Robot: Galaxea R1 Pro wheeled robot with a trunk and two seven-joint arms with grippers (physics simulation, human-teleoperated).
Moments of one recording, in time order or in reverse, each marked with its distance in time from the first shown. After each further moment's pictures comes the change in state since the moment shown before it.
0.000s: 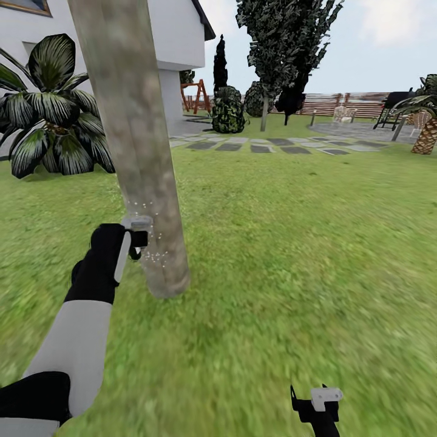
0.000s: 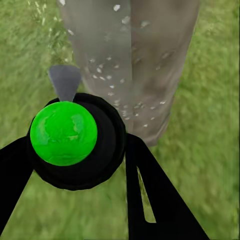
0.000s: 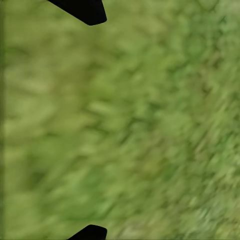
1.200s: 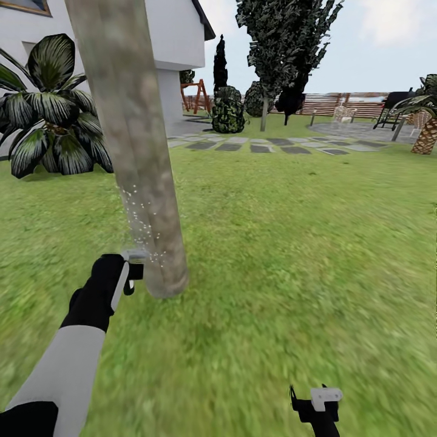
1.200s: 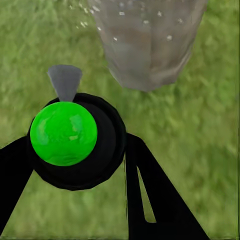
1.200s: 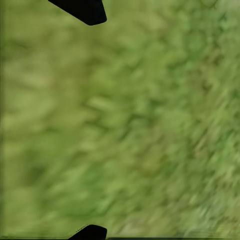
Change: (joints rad) left arm 0.136 0.047 0.000 0.091 -0.007 -0.009 -0.015; right arm 0.000 0.000 0.001 0.000 0.000 -0.001 0.001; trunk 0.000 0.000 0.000
